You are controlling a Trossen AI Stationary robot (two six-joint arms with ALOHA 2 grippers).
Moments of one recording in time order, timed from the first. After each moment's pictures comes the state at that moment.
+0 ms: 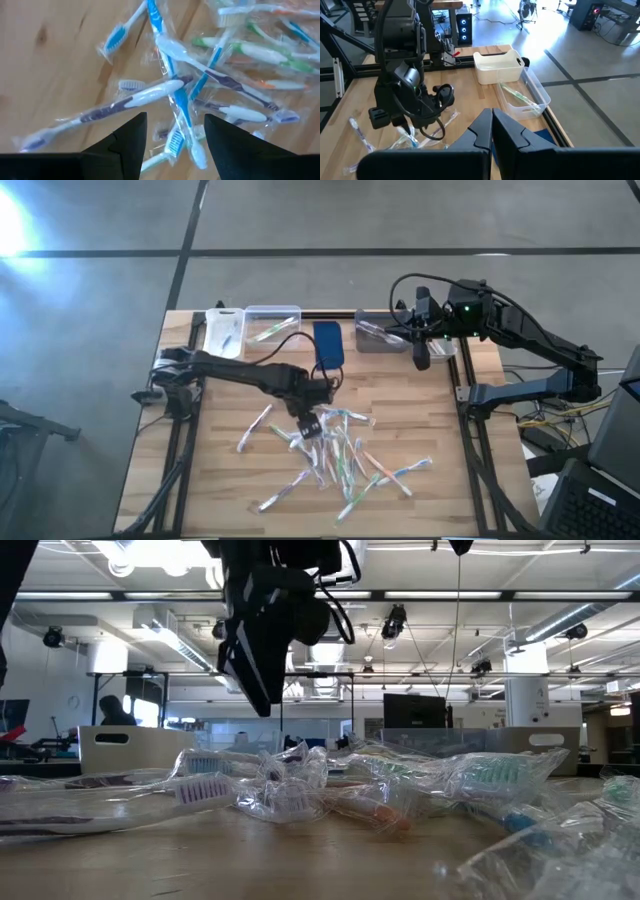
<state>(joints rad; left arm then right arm) -0.04 1.82 1.46 -0.92 0.11 -0.52 -0.34 1.05 1.31 -0.65 -0.18 -0.05</state>
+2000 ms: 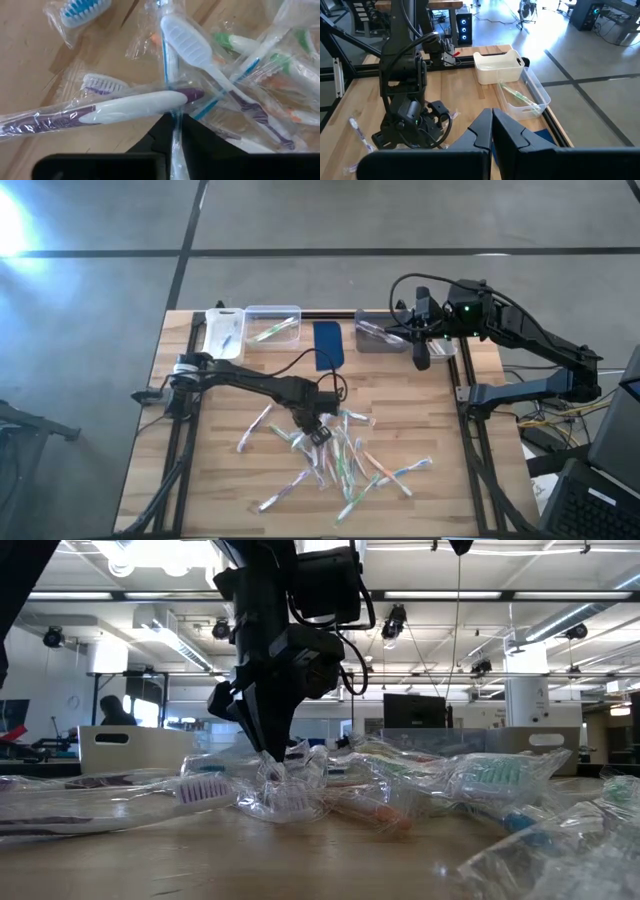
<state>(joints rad) -0.06 1.96 1.43 -0.80 0.17 -0.73 -0.34 1.05 1.31 -0.65 -0.18 -0.05</state>
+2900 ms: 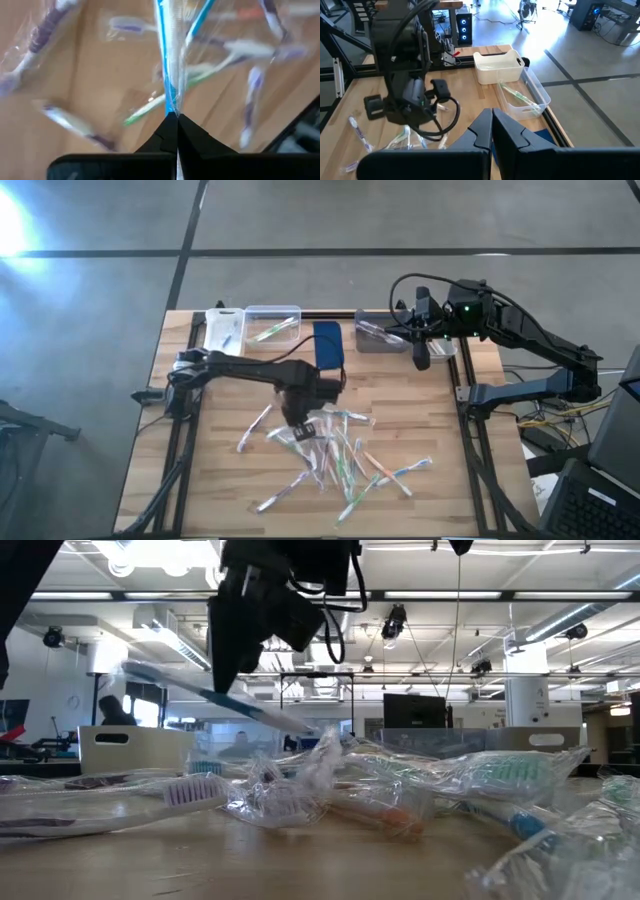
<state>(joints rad) -0.02 1.96 1.69 -1.35 0.28 -0.37 -0.34 1.05 1.31 -0.65 -0.18 -0.05</state>
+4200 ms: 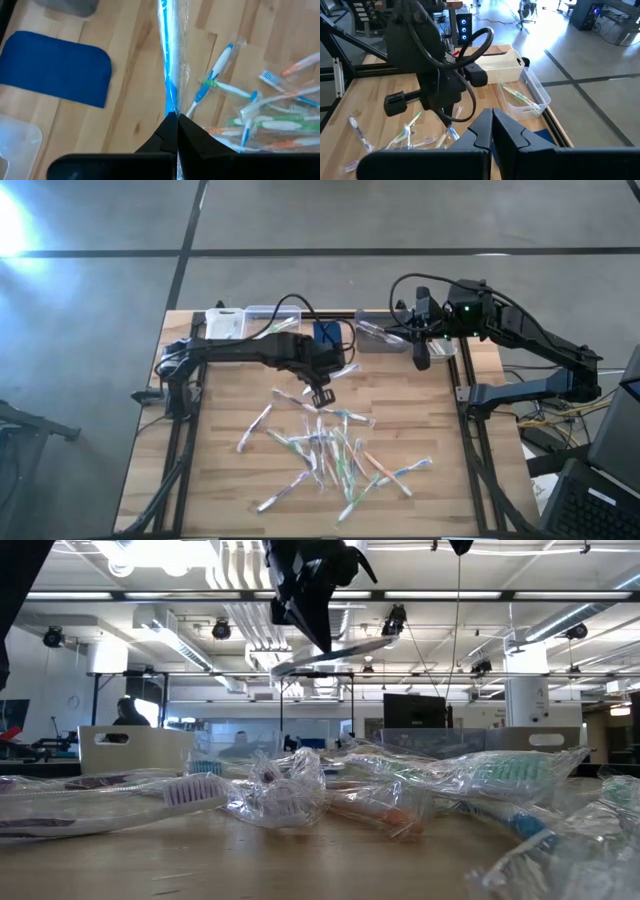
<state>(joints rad) 0.07 1.85 1.81 -1.04 -0.10 -0.22 -0.34 1.05 1.31 -0.65 -0.18 -0.05</state>
